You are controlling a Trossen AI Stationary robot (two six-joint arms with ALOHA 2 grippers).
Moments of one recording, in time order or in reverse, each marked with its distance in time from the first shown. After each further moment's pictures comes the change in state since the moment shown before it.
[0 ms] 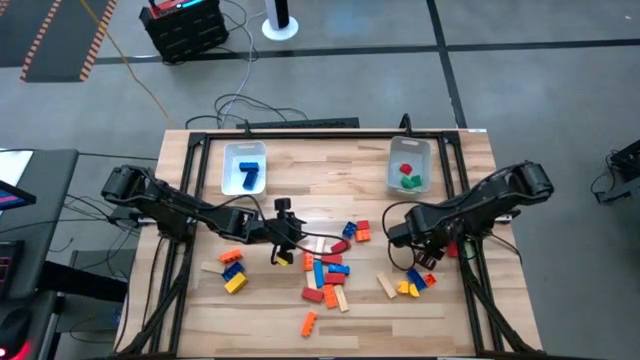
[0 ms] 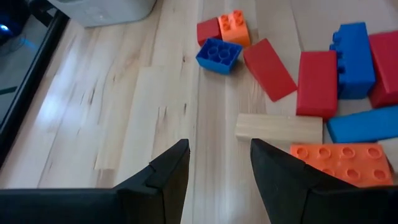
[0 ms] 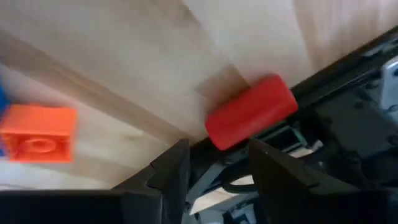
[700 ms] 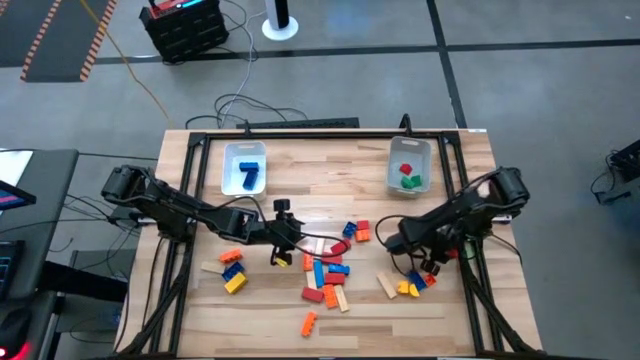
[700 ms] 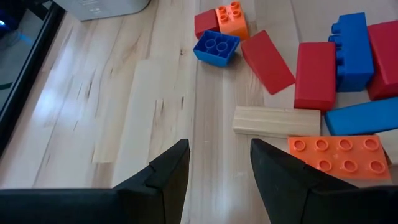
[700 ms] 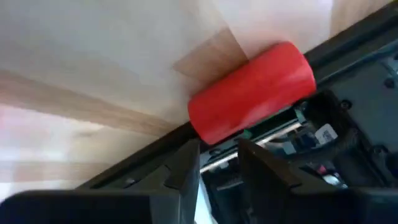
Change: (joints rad) left arm -0.005 0.000 0.000 -0.018 -0.001 -0.015; right arm 0.024 0.233 -0.017 -0.003 -0.070 -0.064
